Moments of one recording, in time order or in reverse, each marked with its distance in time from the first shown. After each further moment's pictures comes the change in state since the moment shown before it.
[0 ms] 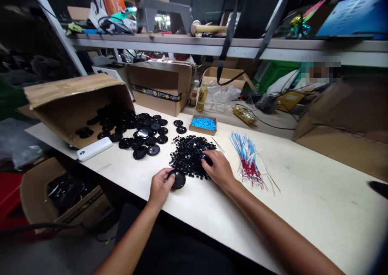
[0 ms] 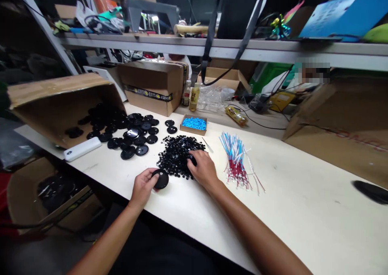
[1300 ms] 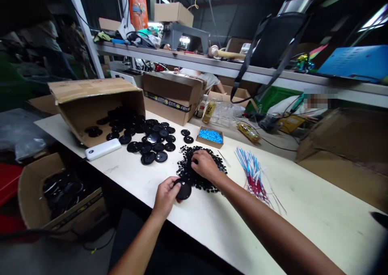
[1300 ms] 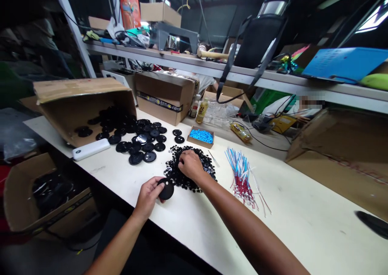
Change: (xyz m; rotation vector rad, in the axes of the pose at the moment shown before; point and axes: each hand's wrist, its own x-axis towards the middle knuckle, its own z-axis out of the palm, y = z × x) left_hand 0.000 -0.006 -0.013 -0.141 -0.066 -0.009; right_hand 0.084 -0.053 0.035 -0.023 -0.273 -0.064
